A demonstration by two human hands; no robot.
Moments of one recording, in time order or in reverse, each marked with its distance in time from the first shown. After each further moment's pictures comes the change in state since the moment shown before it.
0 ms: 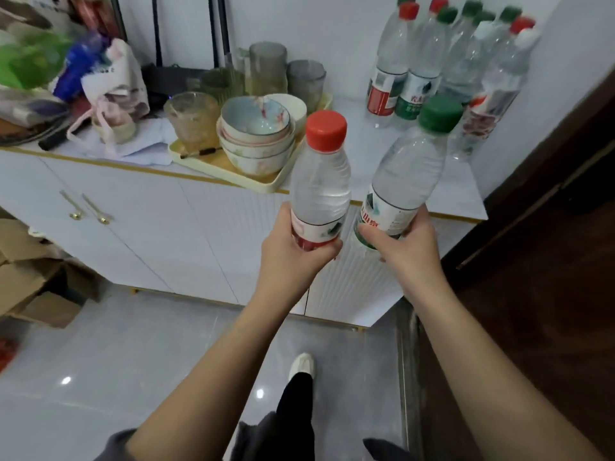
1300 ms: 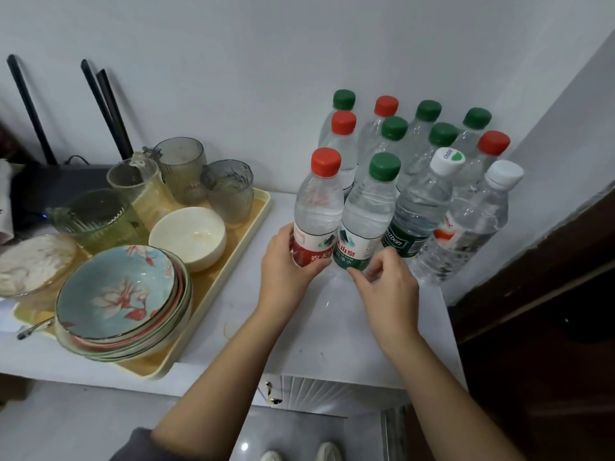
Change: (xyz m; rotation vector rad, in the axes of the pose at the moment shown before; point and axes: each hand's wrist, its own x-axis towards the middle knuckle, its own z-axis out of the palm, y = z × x) left_hand 0.278 -0.018 0.157 0.198 0.008 0.043; right_hand 0.252 0.042 -0.031 -0.546 0.219 -0.186
